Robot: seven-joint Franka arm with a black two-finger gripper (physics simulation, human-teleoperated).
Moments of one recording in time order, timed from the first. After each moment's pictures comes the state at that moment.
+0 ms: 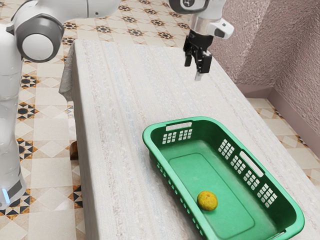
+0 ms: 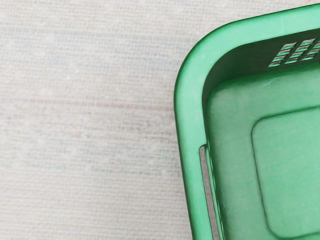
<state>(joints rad) -0.02 0.14 0.03 -1.28 0.00 1.50 -0.05</state>
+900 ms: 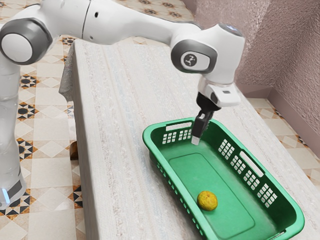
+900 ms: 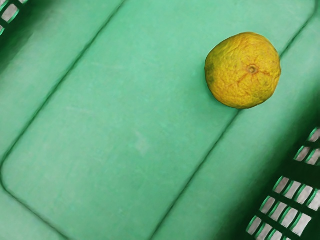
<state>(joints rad) -0.03 0.11 -0.30 -1.59 -0.05 1.78 0.41</state>
